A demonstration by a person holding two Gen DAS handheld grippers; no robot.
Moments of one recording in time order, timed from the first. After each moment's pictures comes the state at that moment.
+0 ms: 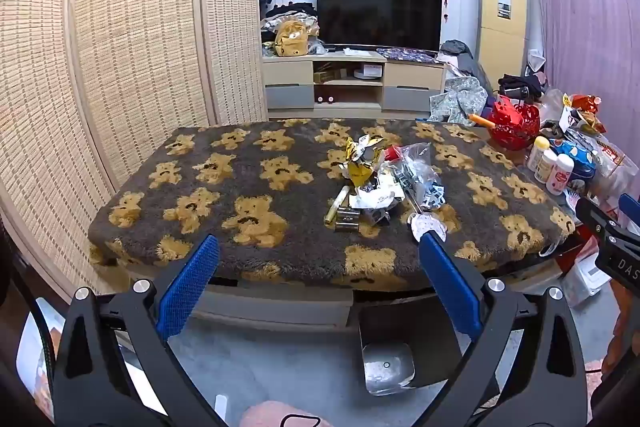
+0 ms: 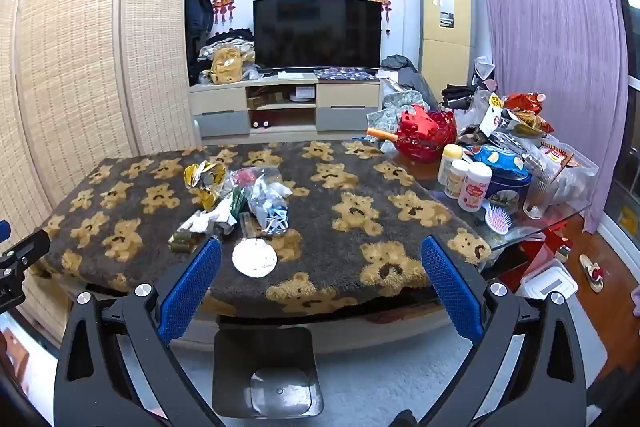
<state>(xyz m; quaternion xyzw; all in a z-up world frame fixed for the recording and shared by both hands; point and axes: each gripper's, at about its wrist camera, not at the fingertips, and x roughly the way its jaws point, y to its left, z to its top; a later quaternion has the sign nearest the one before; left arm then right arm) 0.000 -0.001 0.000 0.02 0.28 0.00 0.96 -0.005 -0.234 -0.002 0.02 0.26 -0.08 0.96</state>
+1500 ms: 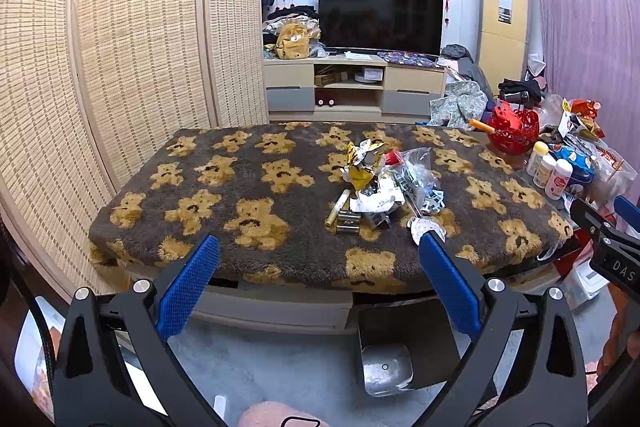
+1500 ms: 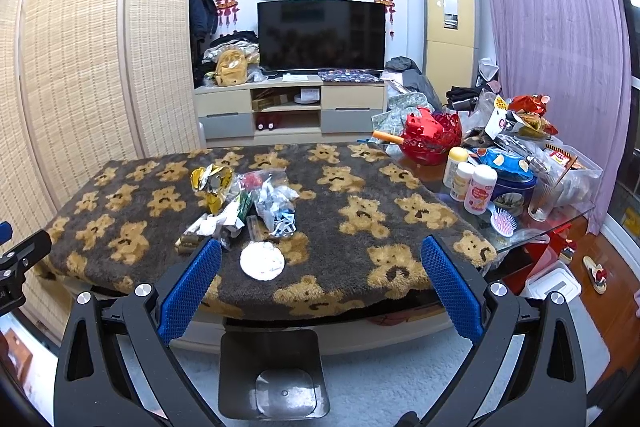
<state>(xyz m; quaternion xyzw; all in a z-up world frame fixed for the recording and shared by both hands) 0.001 -0.001 0.004 0.01 0.28 0.00 0.96 -0.002 -0.228 0.001 0.02 0.25 -0.08 0.96</state>
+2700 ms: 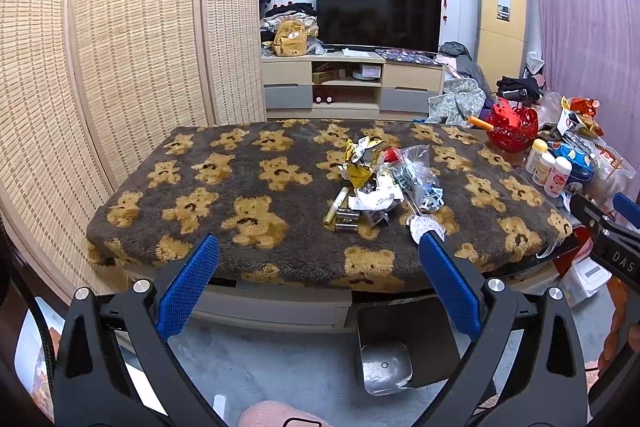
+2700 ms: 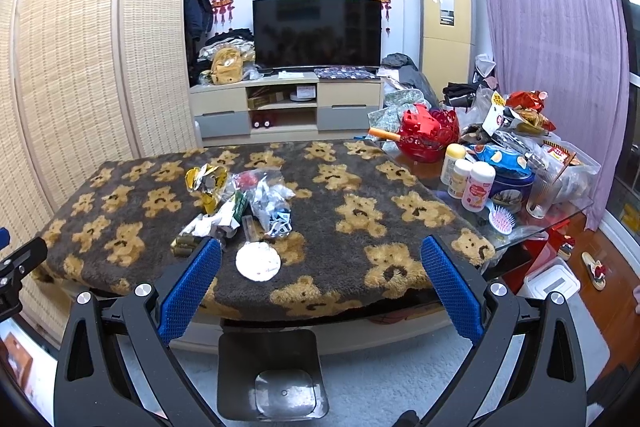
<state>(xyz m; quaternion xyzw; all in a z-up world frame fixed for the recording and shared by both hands) 0.002 0.007 0.005 0.01 0.28 -0.01 0.96 0.001 -0.234 0.001 0.03 0.26 -0.08 0.96</state>
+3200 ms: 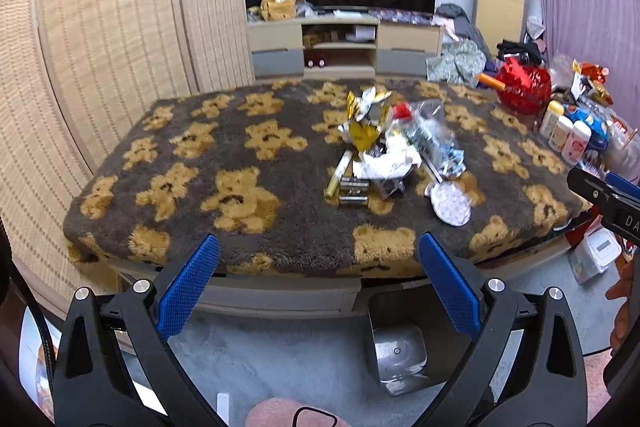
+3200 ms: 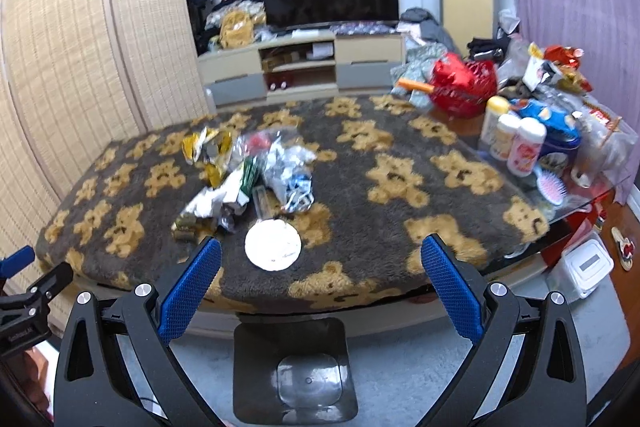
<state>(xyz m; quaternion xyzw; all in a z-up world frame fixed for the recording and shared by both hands) 0.075 0.011 -0.063 0.03 0.35 -0.02 0.94 0.079 -0.236 -0.058 0.06 0.33 -0.04 0.94</state>
